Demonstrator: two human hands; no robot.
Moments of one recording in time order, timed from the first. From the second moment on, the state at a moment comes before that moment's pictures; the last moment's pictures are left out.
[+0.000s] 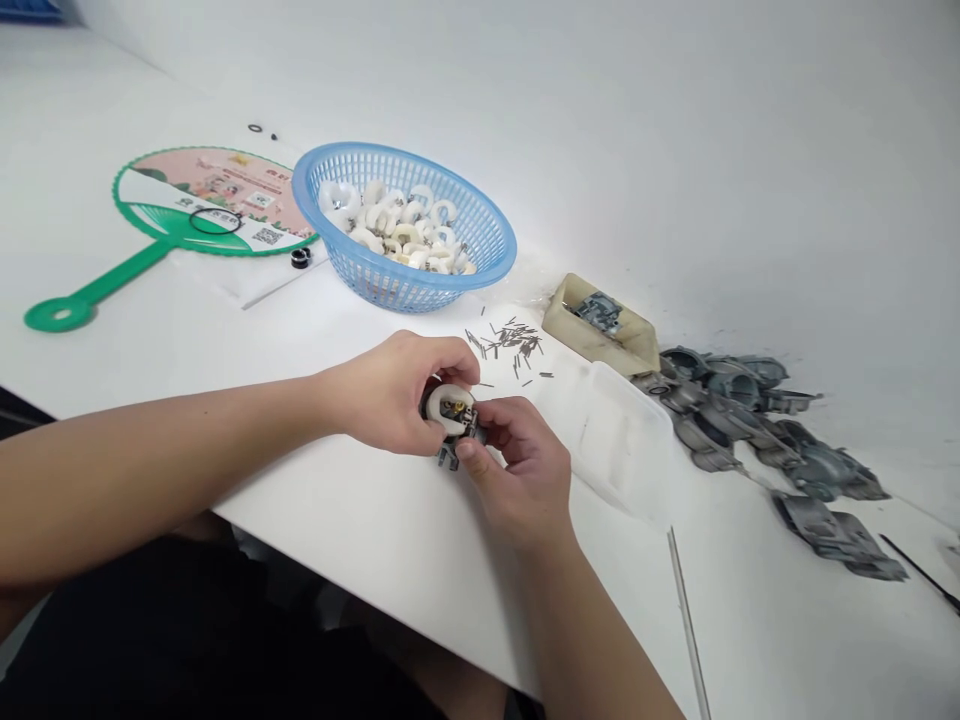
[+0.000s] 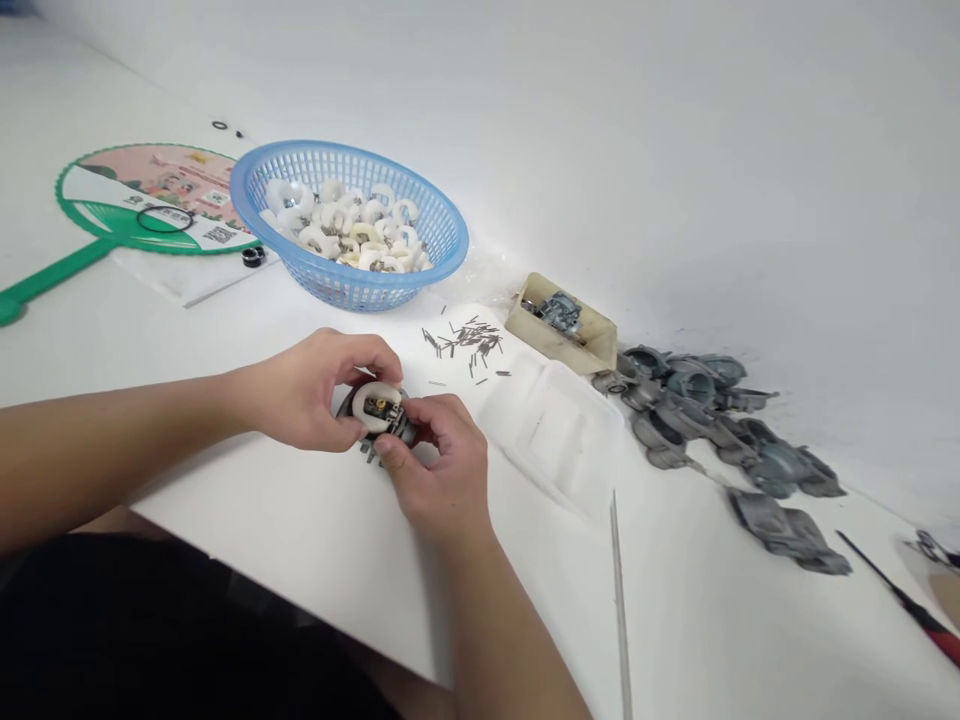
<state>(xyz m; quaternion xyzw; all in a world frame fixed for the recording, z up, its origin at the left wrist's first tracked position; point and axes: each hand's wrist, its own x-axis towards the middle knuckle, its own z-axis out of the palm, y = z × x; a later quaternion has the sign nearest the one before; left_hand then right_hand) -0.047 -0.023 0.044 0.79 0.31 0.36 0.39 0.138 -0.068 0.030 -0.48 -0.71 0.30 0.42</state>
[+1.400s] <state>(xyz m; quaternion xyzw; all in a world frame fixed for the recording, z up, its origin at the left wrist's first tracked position) -0.042 -0.032 0.042 0.79 0.33 0.36 0.38 0.135 -0.069 0.030 -0.49 -0.69 0.30 0.44</state>
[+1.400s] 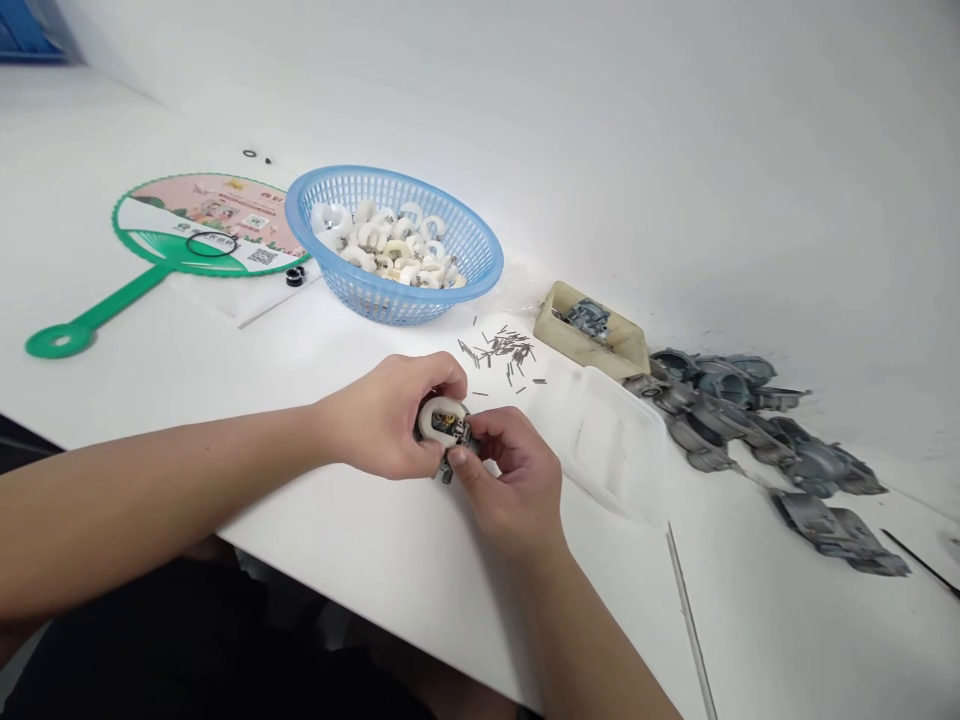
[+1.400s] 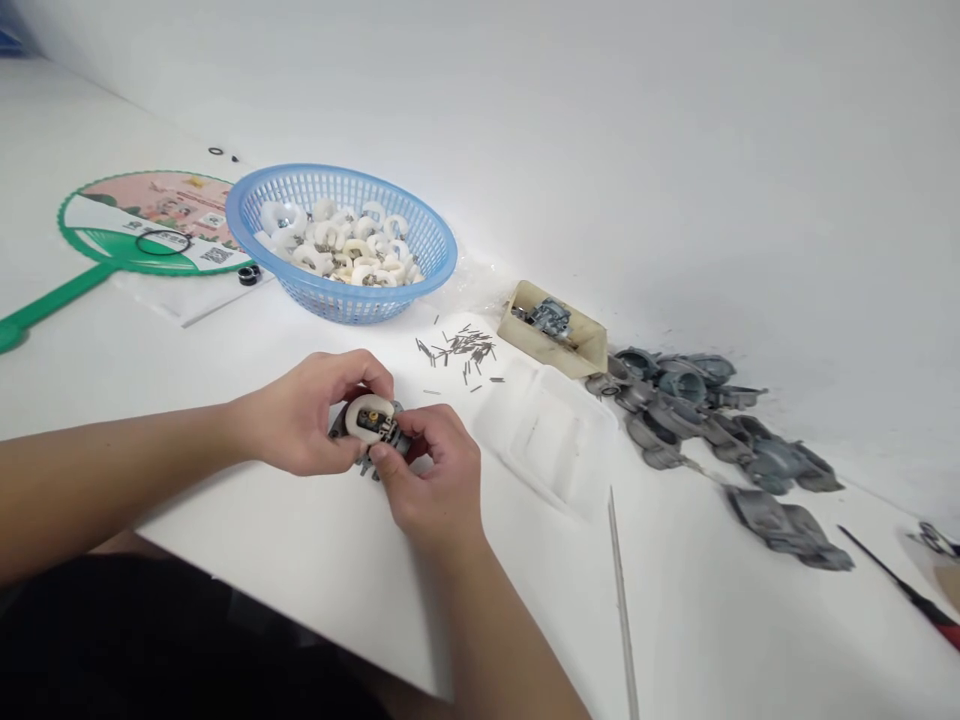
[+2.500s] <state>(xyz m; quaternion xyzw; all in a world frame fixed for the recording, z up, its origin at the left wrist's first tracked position) -0.042 -0.031 0.043 0.79 0.32 0.37 0.38 0.143 -0.068 0.027 -0.47 -0.67 0.38 0.44</state>
